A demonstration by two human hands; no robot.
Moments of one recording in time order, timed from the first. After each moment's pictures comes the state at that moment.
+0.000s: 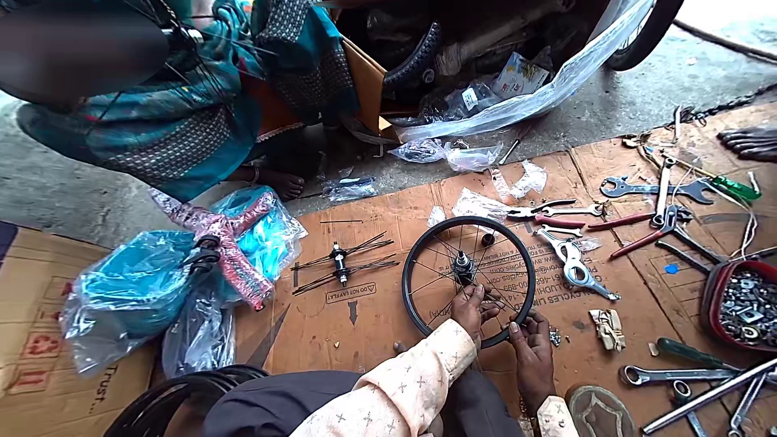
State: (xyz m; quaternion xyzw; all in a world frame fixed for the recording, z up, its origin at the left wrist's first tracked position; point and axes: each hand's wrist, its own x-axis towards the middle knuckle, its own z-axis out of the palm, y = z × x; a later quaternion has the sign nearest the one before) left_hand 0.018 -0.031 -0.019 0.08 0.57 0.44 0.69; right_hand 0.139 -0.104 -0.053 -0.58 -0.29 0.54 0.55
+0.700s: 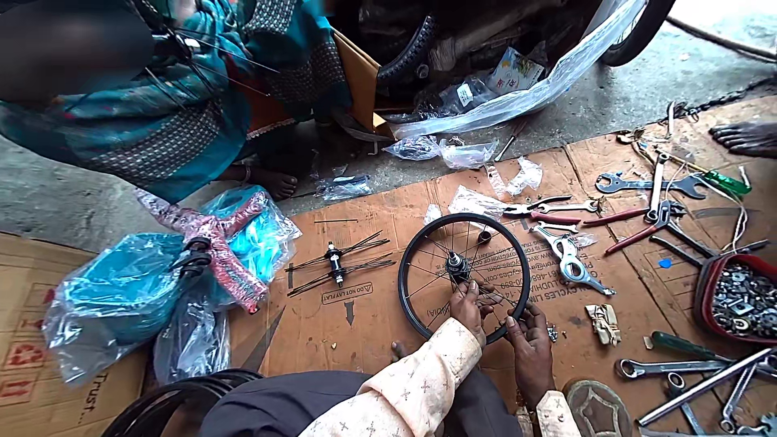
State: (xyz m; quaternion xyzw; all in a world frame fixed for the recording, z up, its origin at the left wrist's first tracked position) left_hand 0.027 -0.029 -0.009 0.01 0.58 0.48 0.66; right_hand 0.136 -0.098 -0.040 -0.60 -0.27 0.54 0.52
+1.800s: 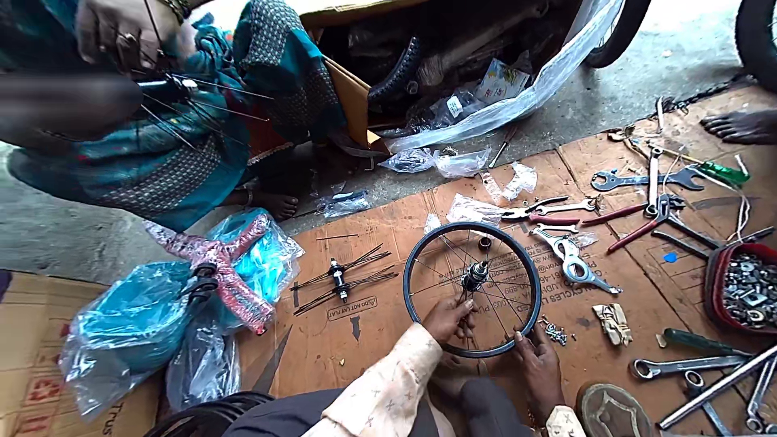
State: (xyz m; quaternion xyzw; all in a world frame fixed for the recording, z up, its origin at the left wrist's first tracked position) left_hand -0.055 -0.012 0.003 0.35 0.57 0.15 0.73; right_hand 0.134 -0.117 -0.064 -0.64 -0.19 0.54 0.52
